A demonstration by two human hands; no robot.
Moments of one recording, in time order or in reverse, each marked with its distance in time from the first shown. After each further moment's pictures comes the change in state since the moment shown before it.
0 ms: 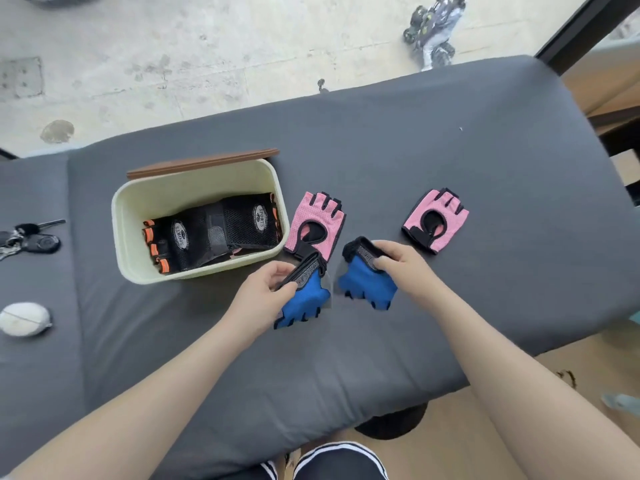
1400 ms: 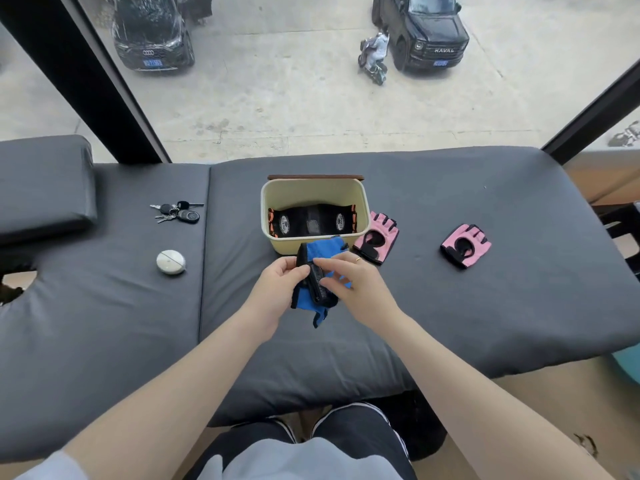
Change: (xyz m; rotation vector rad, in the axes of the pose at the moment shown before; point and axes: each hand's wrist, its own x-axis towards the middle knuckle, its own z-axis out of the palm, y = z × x) left_hand -0.176 -0.019 -0.104 -0.509 0.123 0.032; right_hand -0.165 -0.110 0.193 -0.349 0.032 -0.601
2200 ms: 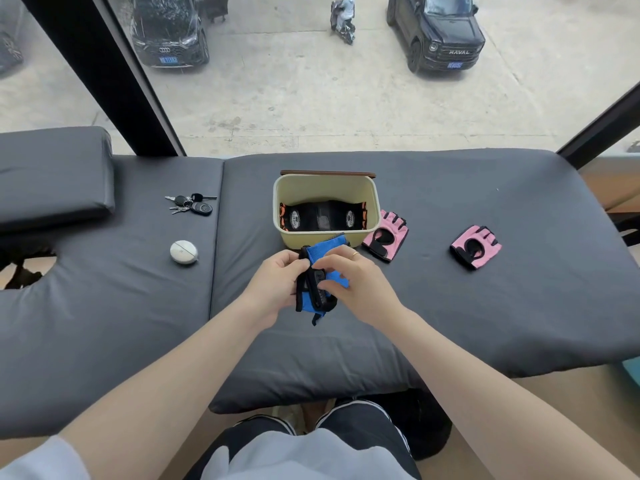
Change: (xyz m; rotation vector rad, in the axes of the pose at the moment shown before) left_hand -0.007 0.003 -0.014 0.059 0.041 -0.029; right_hand -0.002 -0.008 0.006 -0.200 -0.078 -0.163
